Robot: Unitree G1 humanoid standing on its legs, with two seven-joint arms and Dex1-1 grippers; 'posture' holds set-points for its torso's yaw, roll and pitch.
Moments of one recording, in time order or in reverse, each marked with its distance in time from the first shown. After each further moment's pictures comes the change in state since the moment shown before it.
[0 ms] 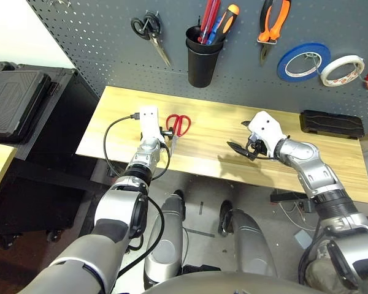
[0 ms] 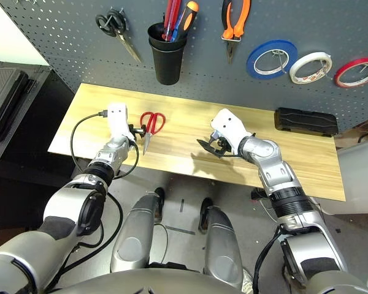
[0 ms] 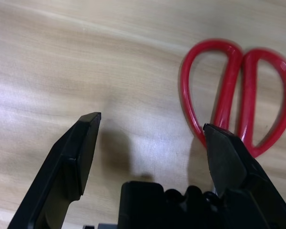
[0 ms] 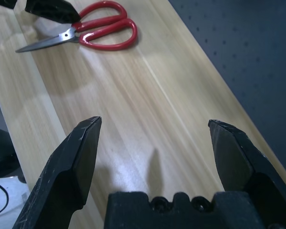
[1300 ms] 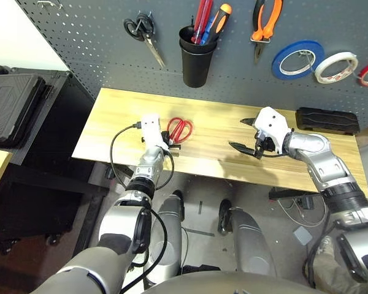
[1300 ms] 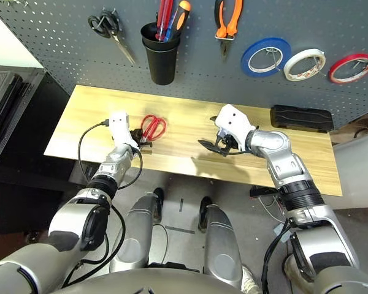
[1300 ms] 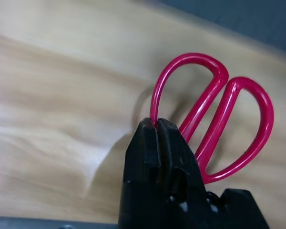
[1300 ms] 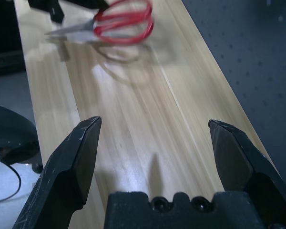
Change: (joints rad) left arm 0.313 -0.065 0.037 -0.537 -0.079 -0.073 -0.166; right arm -0.059 -0.075 -0.002 0.128 0.081 -0.167 0.203
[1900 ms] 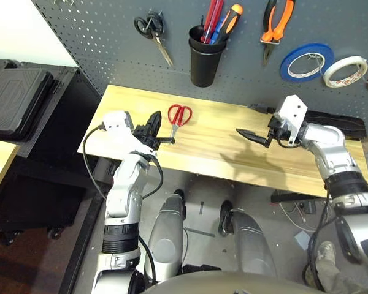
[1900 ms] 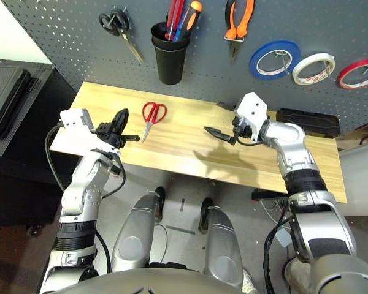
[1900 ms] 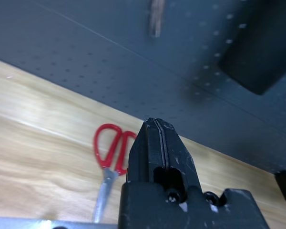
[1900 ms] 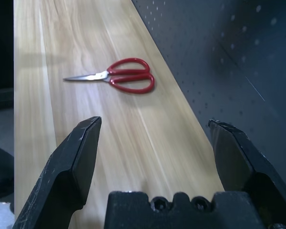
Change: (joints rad) left arm 0.260 0.019 -0.020 -0.806 -0.176 0.368 -0.024; right arm -0.113 -0.004 -0.101 0.277 0.103 -0.258 0.113
